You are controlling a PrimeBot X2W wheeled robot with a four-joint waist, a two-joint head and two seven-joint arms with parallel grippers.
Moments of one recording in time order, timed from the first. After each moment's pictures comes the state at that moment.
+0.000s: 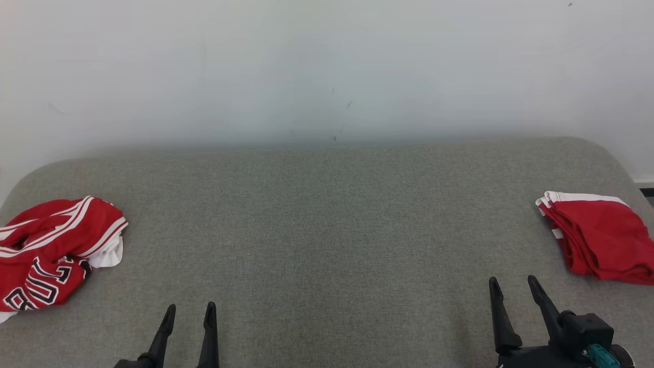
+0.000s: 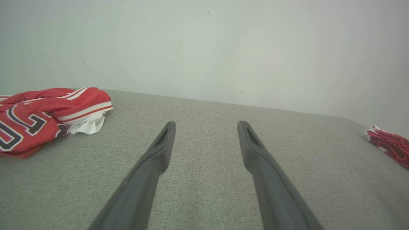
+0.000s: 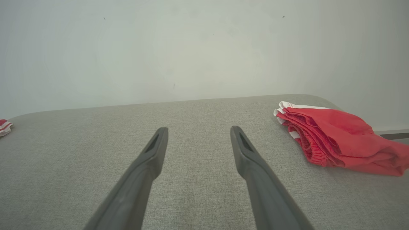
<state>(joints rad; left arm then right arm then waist) 0.02 0.05 -0.06 0.20 -0.25 -0.12 -0.26 0.00 -0.05 -0.04 0.19 0.11 0.13 -0.14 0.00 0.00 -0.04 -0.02</state>
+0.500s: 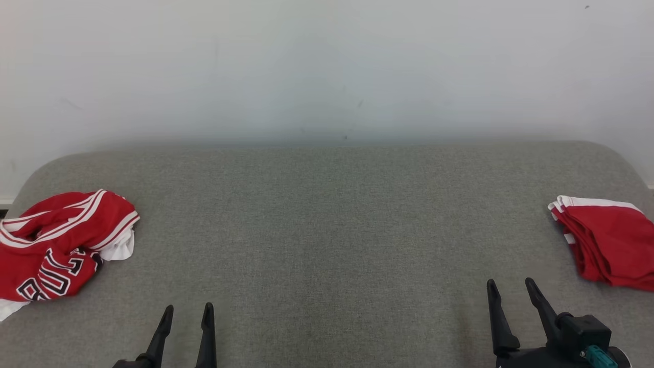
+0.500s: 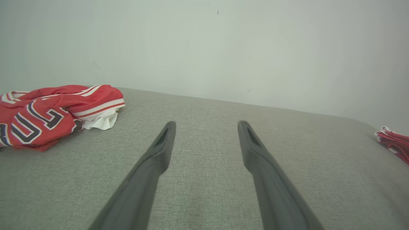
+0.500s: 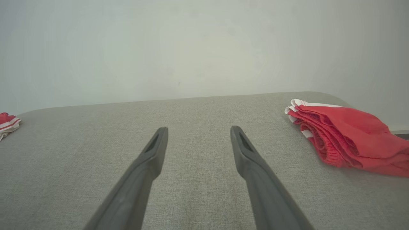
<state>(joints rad) 0.02 0.05 -0.05 0.21 -0.24 -0.12 -0.26 0.00 -0.05 -0.03 0.21 0.12 0.13 -0.15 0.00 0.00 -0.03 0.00</state>
